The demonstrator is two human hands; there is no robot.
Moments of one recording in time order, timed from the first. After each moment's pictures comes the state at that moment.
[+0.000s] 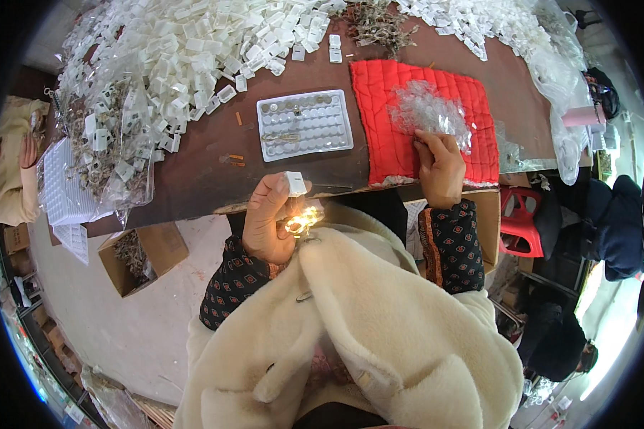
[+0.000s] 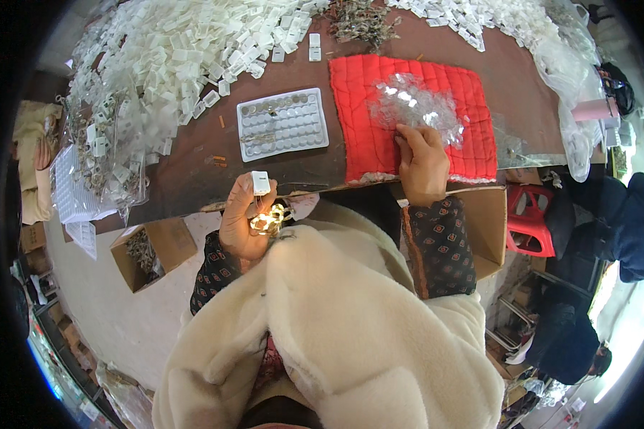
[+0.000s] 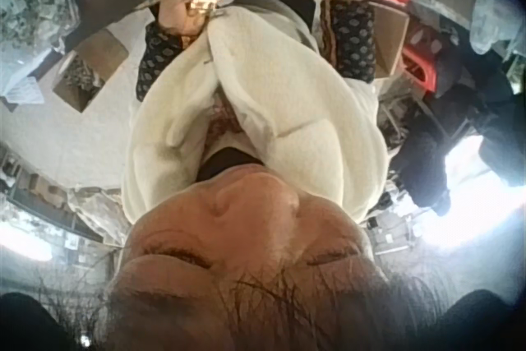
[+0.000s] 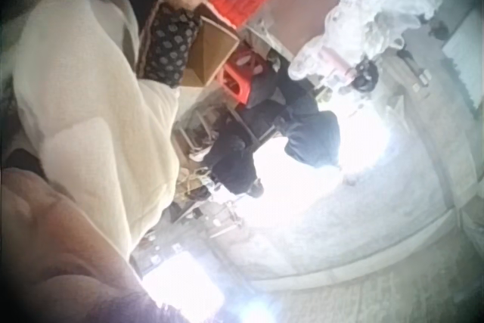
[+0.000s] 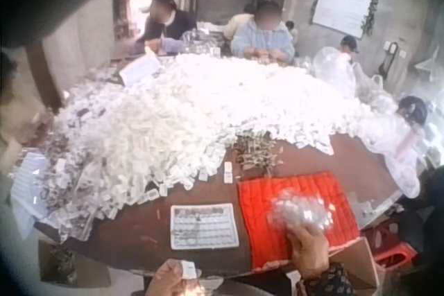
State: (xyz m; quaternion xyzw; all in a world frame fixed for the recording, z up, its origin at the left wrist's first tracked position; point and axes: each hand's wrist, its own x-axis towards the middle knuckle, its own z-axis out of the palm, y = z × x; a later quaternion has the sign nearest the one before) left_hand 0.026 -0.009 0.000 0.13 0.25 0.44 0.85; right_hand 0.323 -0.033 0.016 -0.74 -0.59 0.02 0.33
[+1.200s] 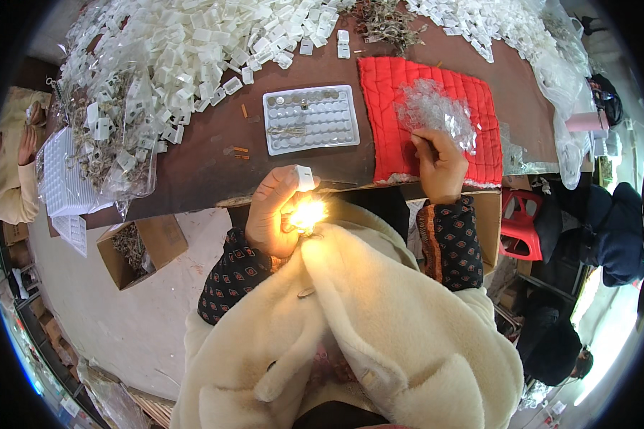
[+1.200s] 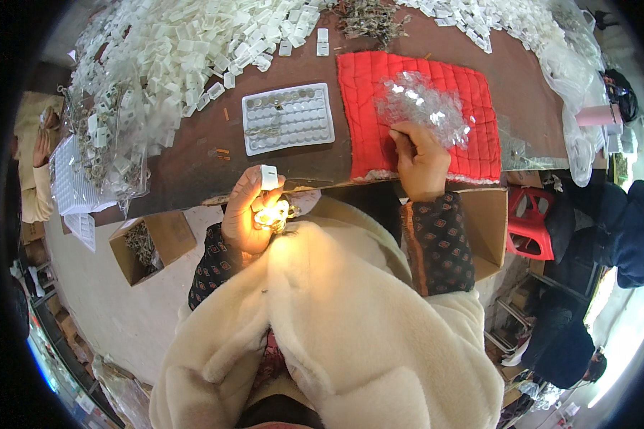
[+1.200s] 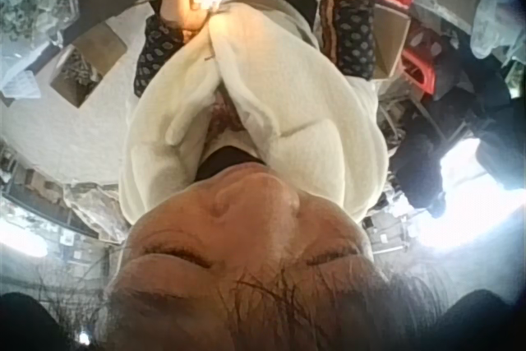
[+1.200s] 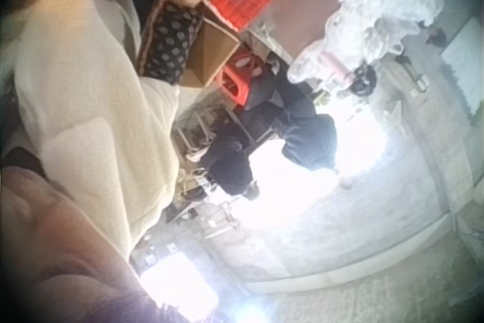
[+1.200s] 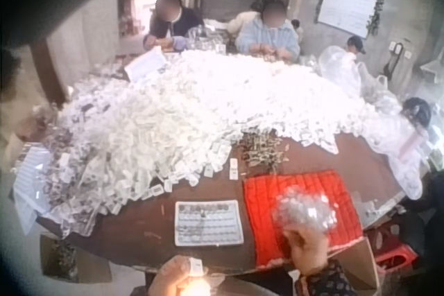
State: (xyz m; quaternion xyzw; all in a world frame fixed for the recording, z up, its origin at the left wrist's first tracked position) left_hand 0.025 -0.006 0.000 0.12 0.24 0.40 0.88; right_hand 0.308 -0.026 0.022 -0.71 -0.54 0.13 0.42
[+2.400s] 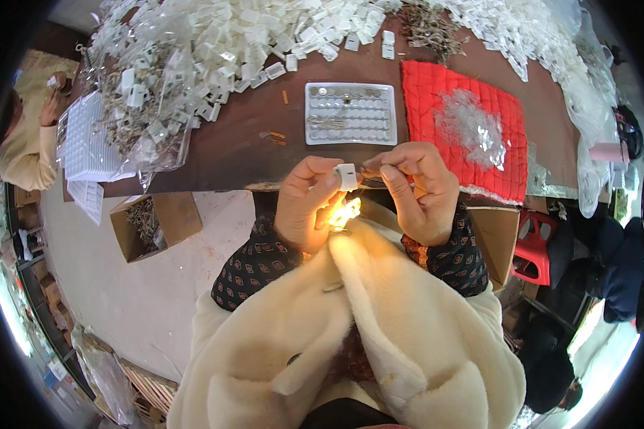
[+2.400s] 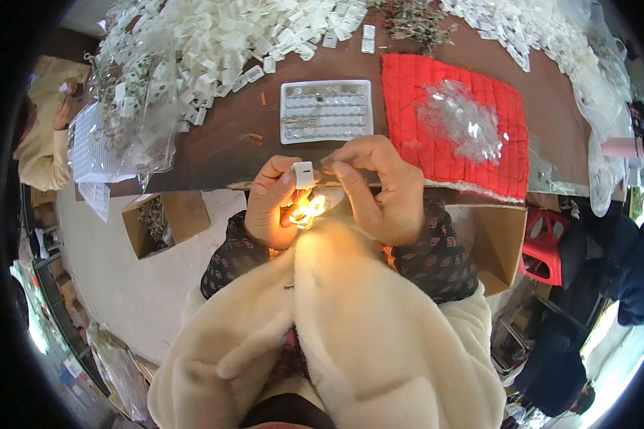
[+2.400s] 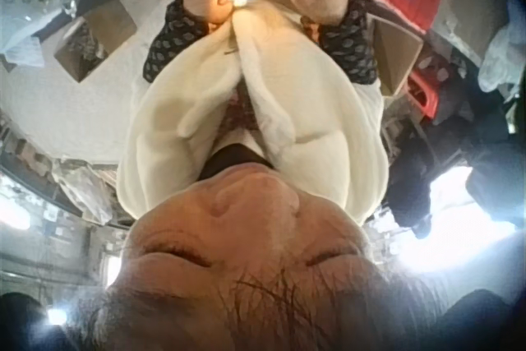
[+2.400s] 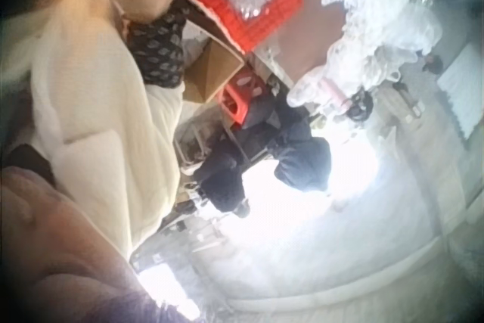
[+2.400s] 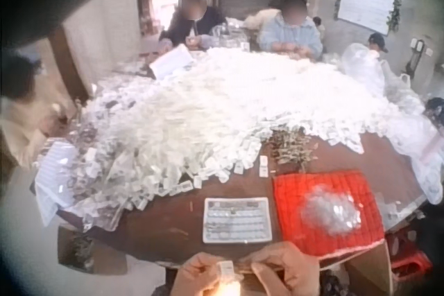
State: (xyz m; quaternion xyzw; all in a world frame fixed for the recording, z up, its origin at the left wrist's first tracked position) left_hand 0.030 -0.013 0.022 0.16 0.22 0.46 0.84; right_hand 0.212 -0.028 0.070 -0.49 -0.53 0.45 0.52
